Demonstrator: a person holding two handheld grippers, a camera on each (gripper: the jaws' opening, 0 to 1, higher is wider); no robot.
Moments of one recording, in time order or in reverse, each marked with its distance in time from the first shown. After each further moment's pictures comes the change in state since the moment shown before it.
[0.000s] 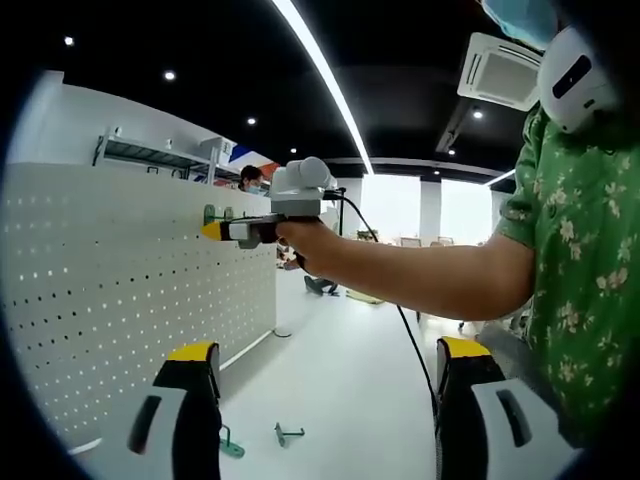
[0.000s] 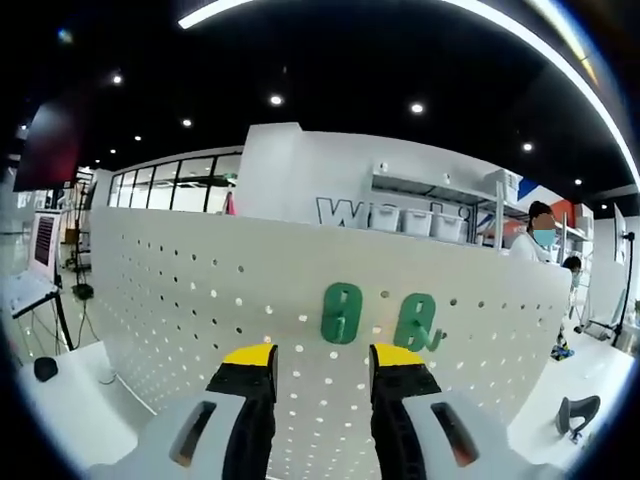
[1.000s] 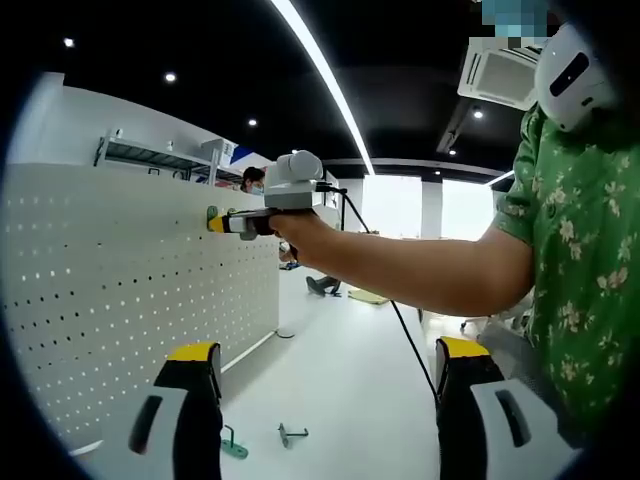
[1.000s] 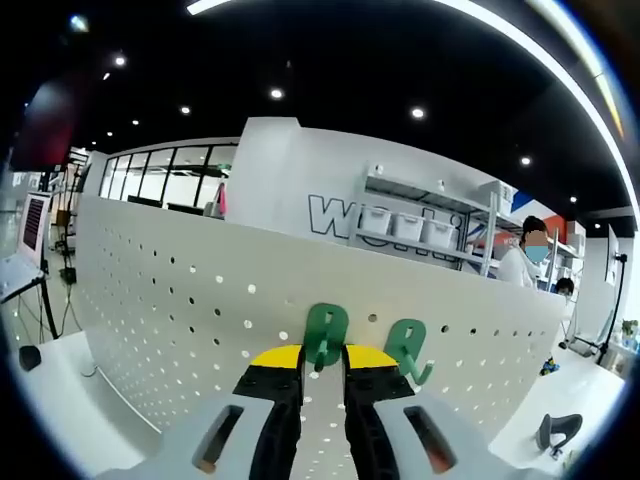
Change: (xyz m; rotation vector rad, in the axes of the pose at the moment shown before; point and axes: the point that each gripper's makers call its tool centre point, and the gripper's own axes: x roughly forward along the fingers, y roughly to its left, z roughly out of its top) left arm -0.001 0.003 0.000 0.006 -0.007 0.005; right arm 0.012 -0.012 0.011 -0.068 0.011 -0.056
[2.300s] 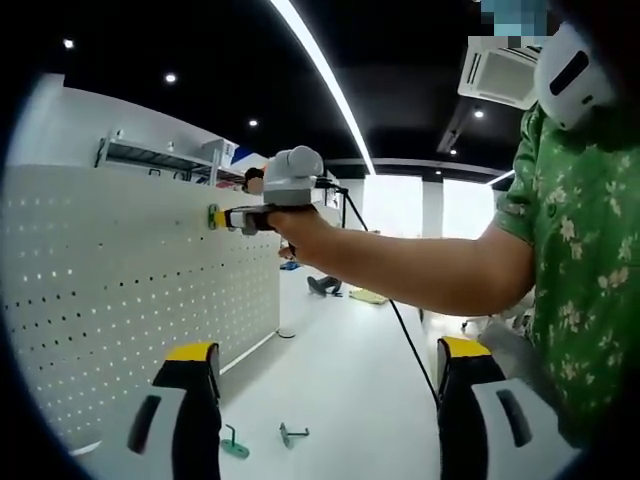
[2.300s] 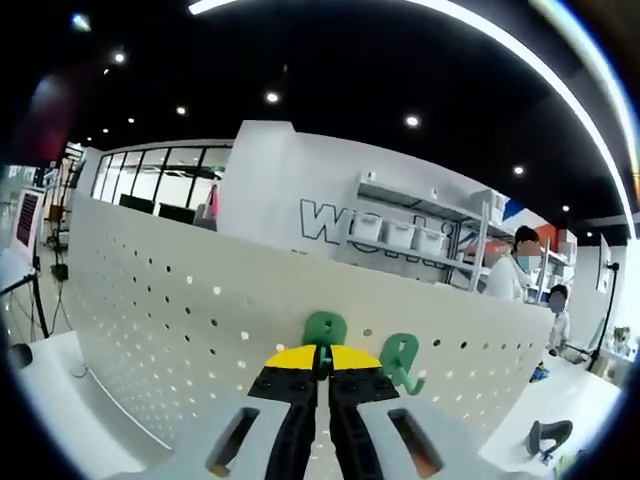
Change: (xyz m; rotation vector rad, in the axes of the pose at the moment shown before) left arm -0.001 0.000 0.000 0.002 -0.001 0.003; right arm 0.006 -0.004 0.009 -0.043 -0.003 -0.041
